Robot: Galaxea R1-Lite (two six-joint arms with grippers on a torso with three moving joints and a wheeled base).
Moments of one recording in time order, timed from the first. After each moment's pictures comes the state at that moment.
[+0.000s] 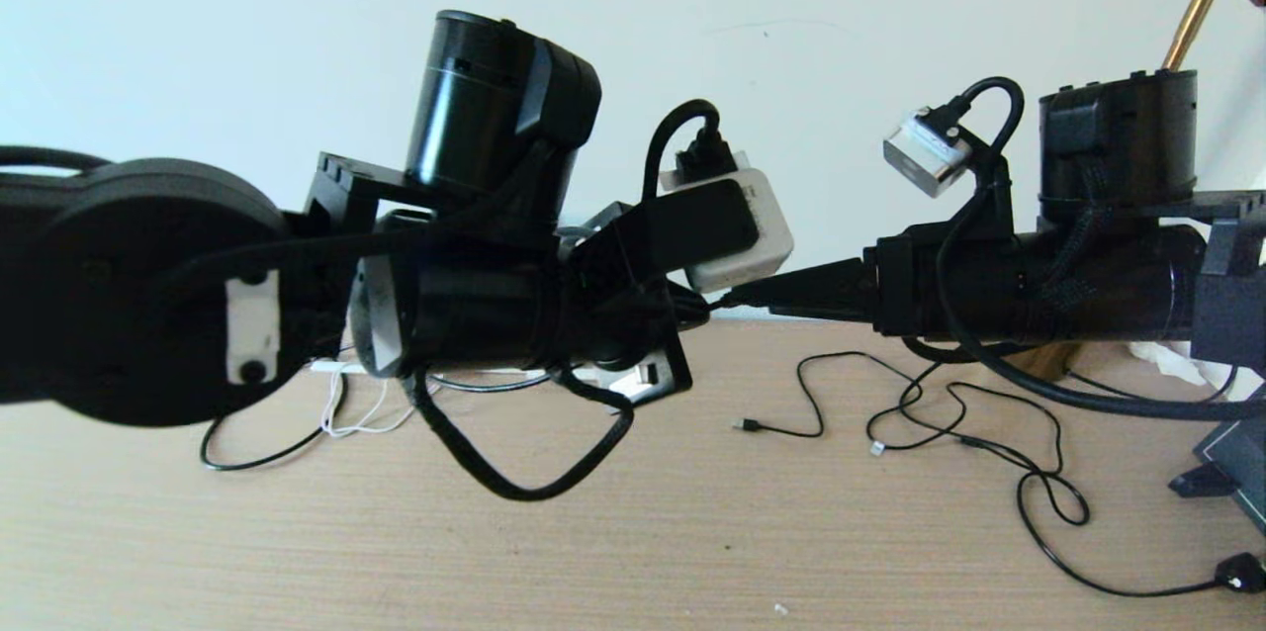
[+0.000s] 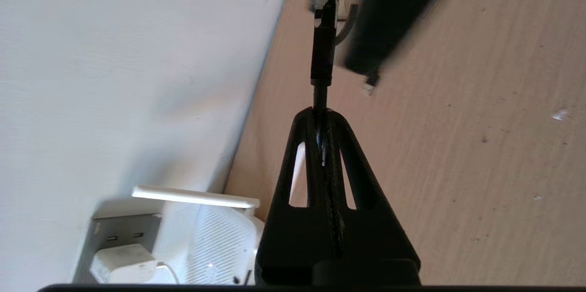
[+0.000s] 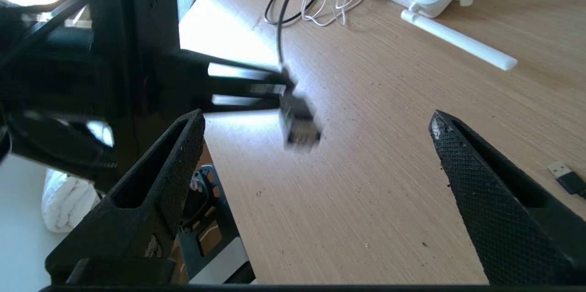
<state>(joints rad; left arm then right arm) -0.82 1.73 -1.43 0.10 0.07 0.80 0.47 1.63 -1.14 -0.17 0.66 0.37</state>
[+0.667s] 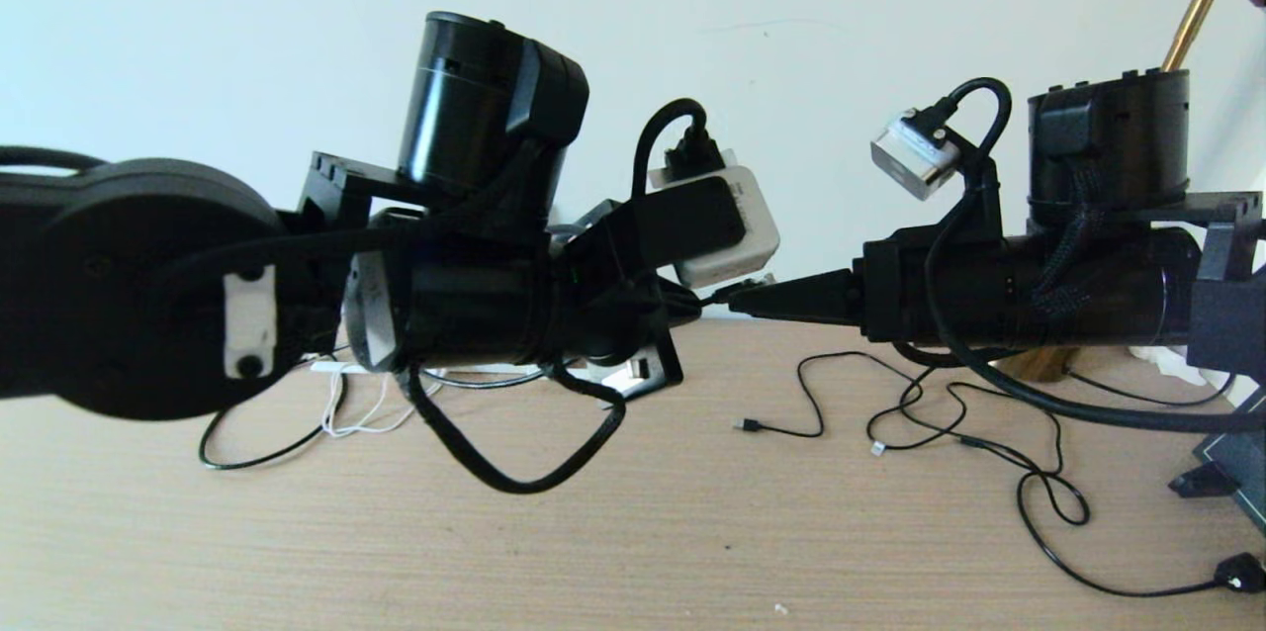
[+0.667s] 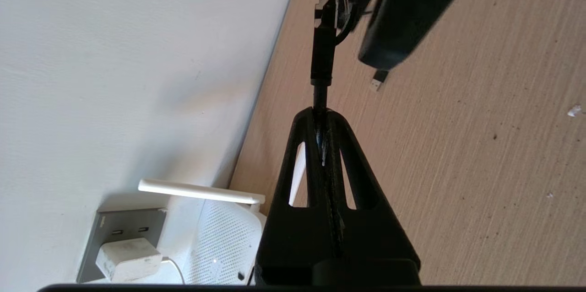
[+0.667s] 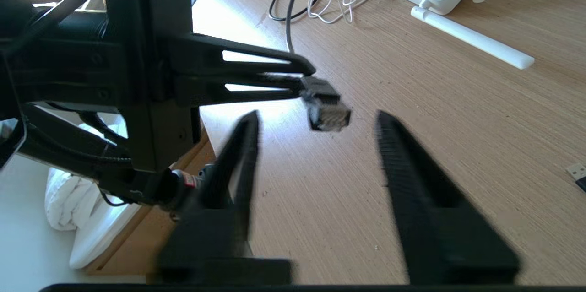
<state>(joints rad) -0.81 1.73 -1.42 0.09 0.06 0.80 0.50 1.63 -1.15 -0.17 0.64 0.38</state>
